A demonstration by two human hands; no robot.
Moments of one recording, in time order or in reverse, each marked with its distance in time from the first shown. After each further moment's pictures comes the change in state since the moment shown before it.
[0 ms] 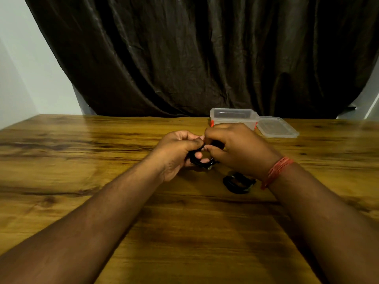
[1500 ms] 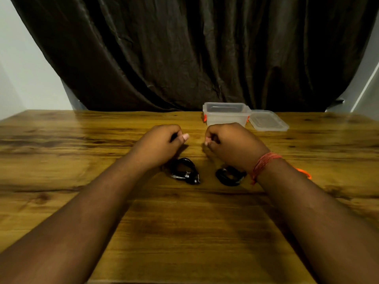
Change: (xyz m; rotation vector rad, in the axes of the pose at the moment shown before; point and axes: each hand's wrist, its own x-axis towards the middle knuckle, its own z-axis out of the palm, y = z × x) left_hand 0.008 0.000 -0.031 1.231 0.103 0.393; right_hand -0.004 0.001 0.003 -0.025 -0.174 0.458
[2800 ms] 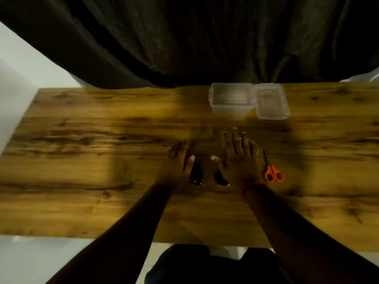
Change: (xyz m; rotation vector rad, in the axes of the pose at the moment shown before) left_hand -0.012 0.016 -0.013 -0.114 -0.403 -0.367; right_hand -0.010 0.014 -0.014 -0.095 -0.334 0.327
